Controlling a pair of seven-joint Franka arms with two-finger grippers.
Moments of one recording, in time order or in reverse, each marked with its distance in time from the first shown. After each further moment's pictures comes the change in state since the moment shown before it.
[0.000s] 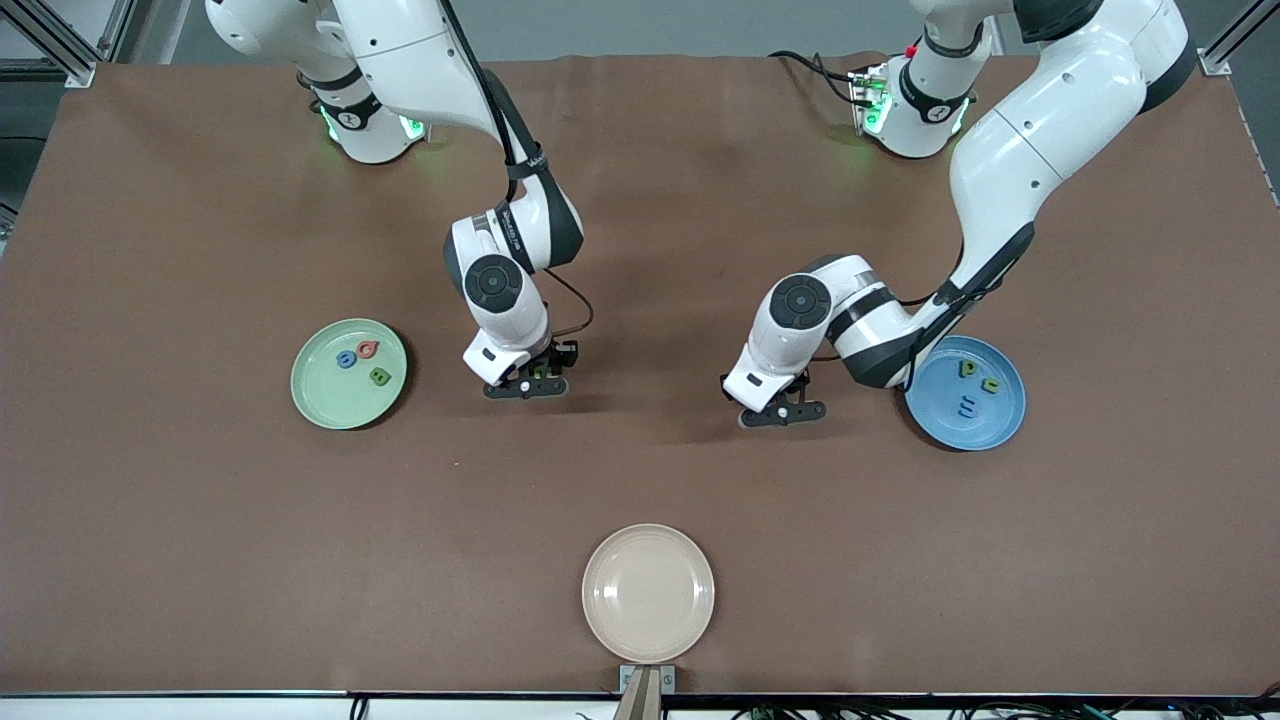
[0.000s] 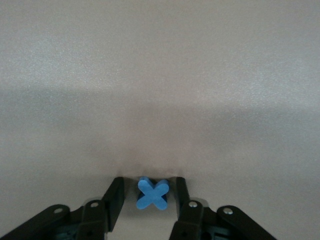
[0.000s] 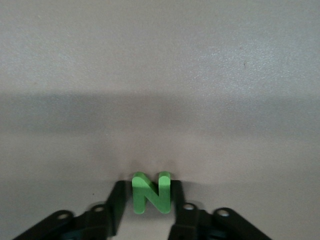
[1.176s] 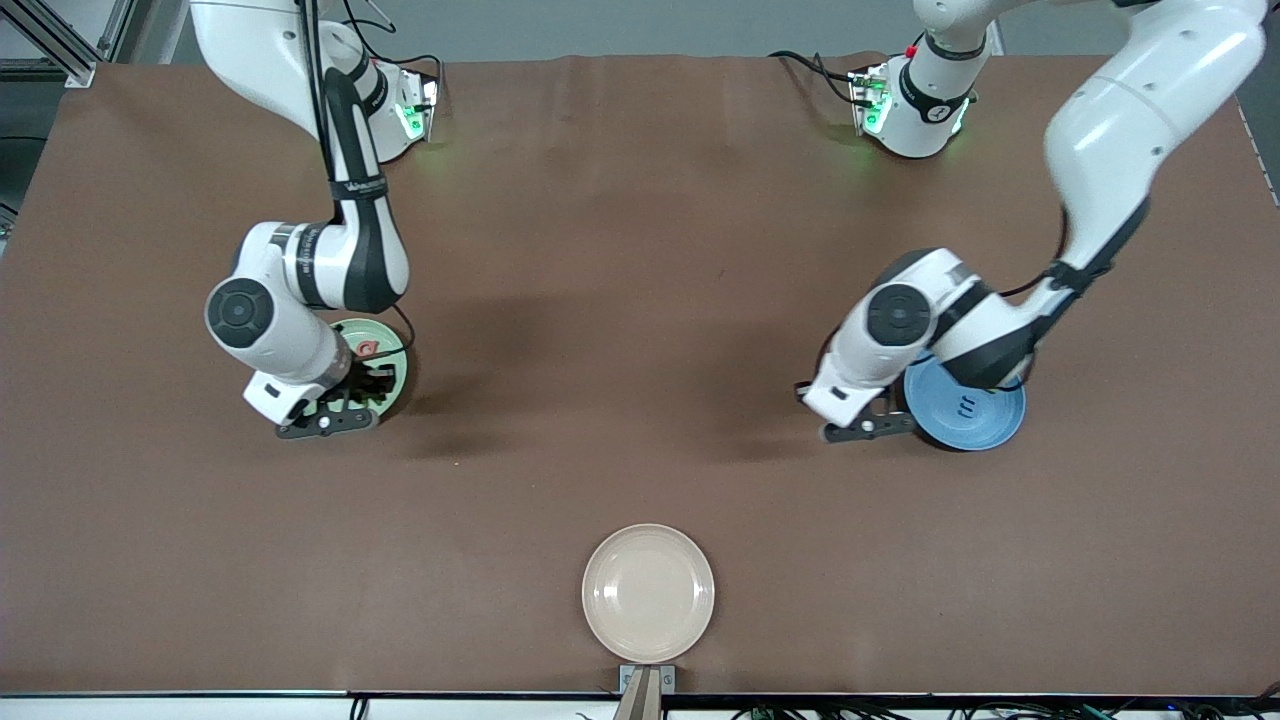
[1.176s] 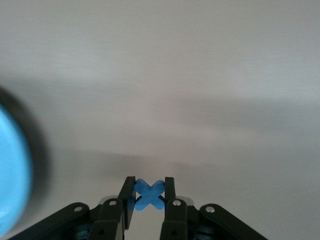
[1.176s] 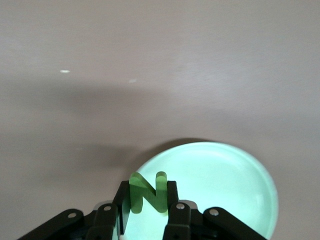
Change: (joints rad) left arm 0.413 -0.058 -0.254 -0.082 0.015 -0.203 0.195; right arm -0.047 -0.149 -0.429 -0.118 0.001 -0.146 -0.591
